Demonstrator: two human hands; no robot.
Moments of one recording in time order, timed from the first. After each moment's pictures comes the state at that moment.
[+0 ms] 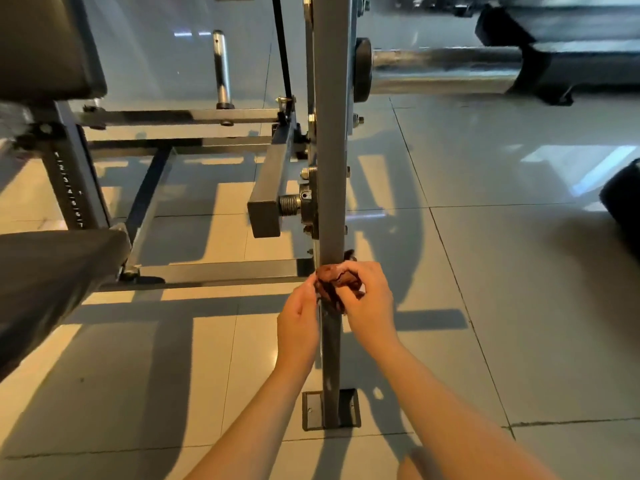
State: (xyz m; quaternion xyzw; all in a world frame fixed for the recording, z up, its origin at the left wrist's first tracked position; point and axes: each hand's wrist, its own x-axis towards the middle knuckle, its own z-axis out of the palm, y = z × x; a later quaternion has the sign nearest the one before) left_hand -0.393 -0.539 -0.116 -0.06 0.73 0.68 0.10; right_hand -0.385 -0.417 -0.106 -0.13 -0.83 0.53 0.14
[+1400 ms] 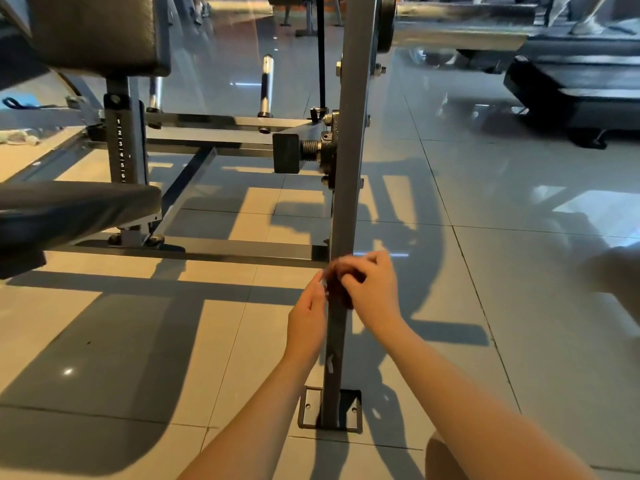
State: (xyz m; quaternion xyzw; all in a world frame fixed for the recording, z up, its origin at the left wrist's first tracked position) left_hand -0.337 -0.543 -0.214 -0.06 0.74 0.67 0.08; right_hand -0.351 -0.418 -0.170 -0.06 -0.87 0.47 0.15
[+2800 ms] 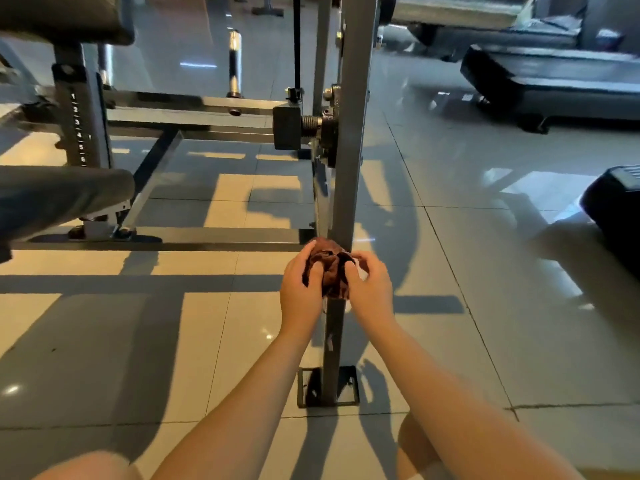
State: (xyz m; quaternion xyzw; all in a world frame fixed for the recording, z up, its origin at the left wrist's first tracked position) left_hand -0.353 -0.568 -0.223 0.04 0.77 0.63 -0.02; right_hand -0.325 -0.453 -0.201 -0.20 -0.79 0.56 0.15
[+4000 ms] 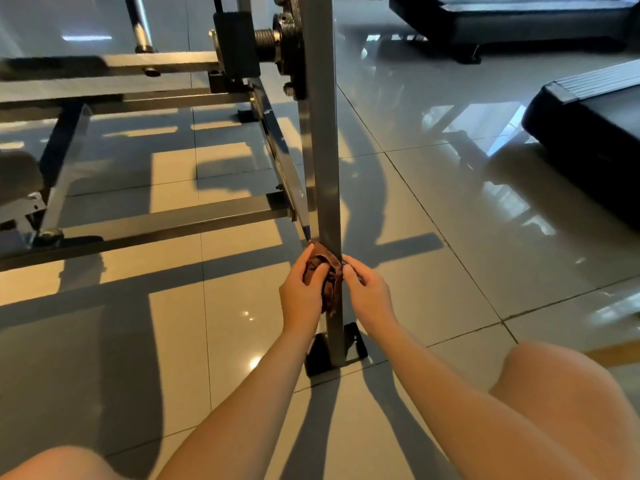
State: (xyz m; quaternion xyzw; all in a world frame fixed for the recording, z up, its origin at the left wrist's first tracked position) left_hand -0.343 -0.581 -0.316 0.04 0.75 0.65 0.11; right_hand -0.282 -0.475 -0.302 -0.31 -0.74 0.59 0.11
